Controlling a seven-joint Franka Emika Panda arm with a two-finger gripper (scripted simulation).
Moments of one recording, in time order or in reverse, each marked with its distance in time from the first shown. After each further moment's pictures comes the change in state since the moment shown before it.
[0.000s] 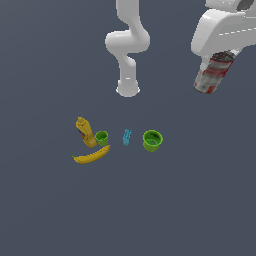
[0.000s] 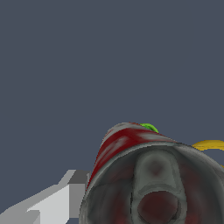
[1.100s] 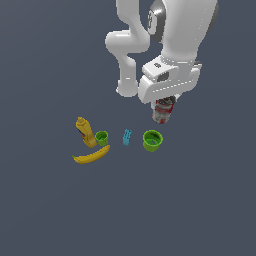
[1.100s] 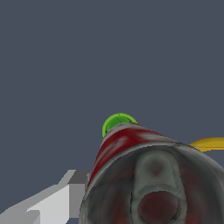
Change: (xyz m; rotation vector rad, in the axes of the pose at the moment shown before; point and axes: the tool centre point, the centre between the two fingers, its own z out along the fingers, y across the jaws) arm -0.041 0.107 0.135 -0.003 0.000 0.000
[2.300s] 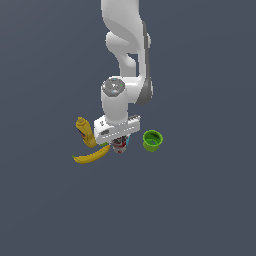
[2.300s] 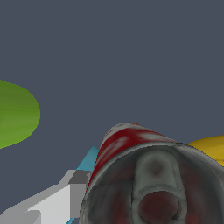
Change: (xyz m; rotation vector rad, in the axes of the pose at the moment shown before) arm -0.049 0.165 0.205 0.004 0.001 0.003
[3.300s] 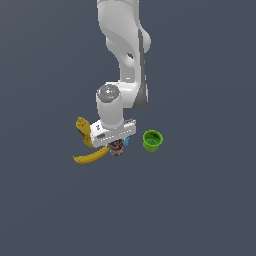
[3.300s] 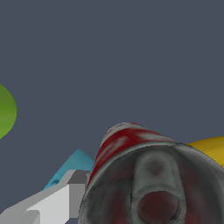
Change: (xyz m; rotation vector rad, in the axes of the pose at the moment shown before) arm -0.003 0.018 0.019 -0.001 0.003 -0.001
